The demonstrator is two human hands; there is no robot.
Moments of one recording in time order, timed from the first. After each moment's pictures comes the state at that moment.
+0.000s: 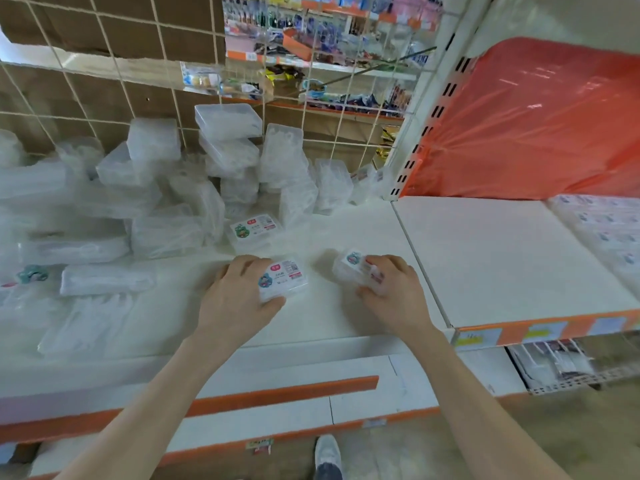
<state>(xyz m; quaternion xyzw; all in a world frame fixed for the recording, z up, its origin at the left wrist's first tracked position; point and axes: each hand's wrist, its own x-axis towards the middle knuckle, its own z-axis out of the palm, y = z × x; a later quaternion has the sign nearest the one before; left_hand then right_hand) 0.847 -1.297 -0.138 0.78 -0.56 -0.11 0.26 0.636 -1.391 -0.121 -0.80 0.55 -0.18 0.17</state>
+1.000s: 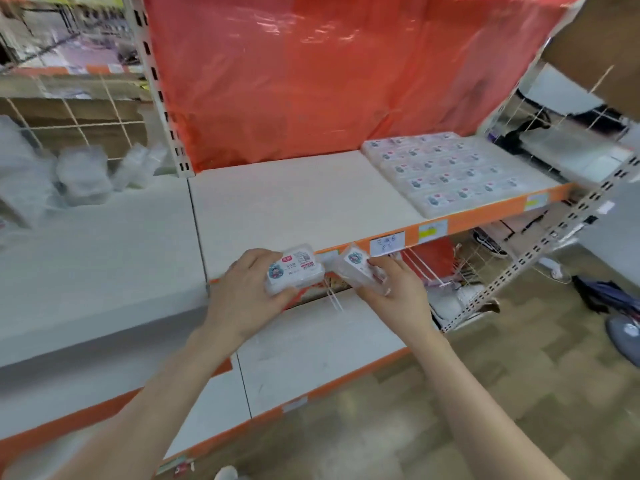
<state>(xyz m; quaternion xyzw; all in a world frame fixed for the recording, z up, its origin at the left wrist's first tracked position) 0.503 -1.357 -0.112 0.66 -0.68 -0.16 0.27 0.277 -1.381 -0.116 -0.70 0.62 -0.30 0.18</state>
